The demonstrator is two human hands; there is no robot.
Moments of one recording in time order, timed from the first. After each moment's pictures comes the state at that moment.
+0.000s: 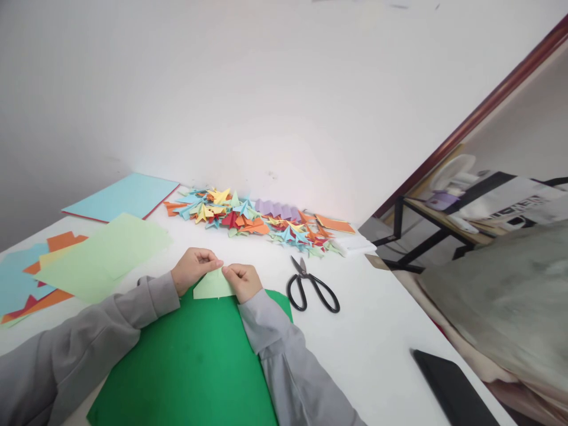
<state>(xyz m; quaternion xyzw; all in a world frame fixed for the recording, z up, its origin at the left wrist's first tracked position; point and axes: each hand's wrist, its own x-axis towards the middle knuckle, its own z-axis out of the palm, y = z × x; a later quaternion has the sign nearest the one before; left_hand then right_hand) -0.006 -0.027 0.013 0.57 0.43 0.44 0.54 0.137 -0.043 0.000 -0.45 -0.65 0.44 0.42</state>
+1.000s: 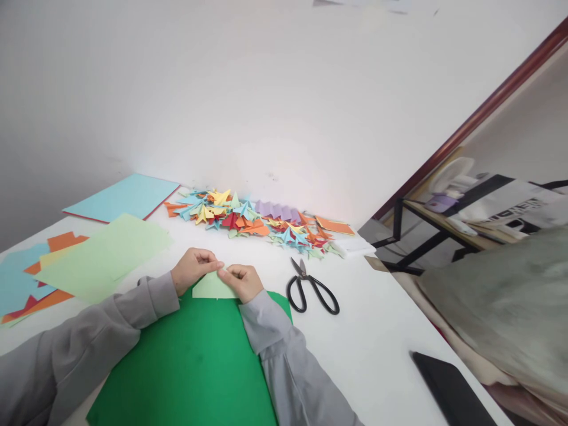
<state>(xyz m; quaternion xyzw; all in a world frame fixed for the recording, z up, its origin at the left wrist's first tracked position) -0.009 -0.024 0.012 0.57 0.42 0.44 0.55 0.140 -0.041 0.000 -0.45 -0.62 0.49 0.41</state>
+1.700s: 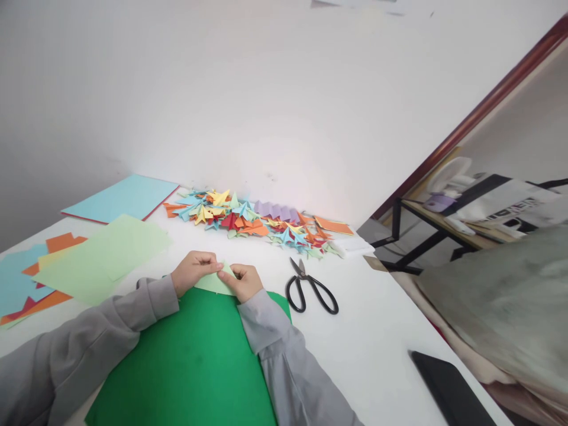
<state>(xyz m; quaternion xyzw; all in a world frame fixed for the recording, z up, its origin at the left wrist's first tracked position) -0.009 -0.023 0.011 0.63 0.40 0.41 0.52 0.141 -0.037 -0.008 -0.46 -0.63 0.47 0.41</state>
